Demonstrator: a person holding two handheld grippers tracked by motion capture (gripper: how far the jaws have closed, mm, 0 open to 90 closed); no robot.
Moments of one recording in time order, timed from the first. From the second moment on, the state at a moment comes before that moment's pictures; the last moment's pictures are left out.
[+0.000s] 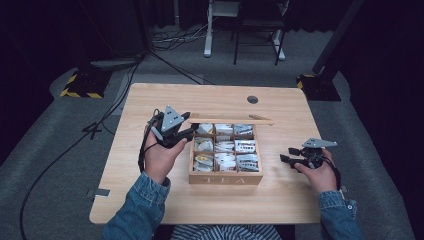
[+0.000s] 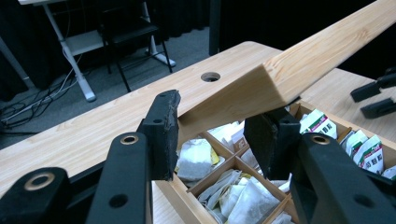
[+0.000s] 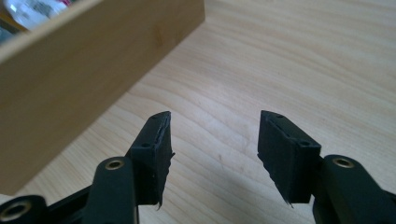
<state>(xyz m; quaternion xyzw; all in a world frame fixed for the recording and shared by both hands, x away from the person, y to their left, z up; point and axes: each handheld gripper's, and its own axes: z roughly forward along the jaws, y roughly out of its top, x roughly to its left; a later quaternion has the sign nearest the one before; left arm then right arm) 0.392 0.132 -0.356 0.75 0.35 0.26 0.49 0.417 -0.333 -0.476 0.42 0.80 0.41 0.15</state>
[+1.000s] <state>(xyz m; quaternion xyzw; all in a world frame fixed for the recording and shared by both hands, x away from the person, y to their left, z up) 0.393 0.131 -0.353 0.77 0.35 0.26 0.47 0.403 -0.284 -0.402 0.37 0.81 0.43 0.12</state>
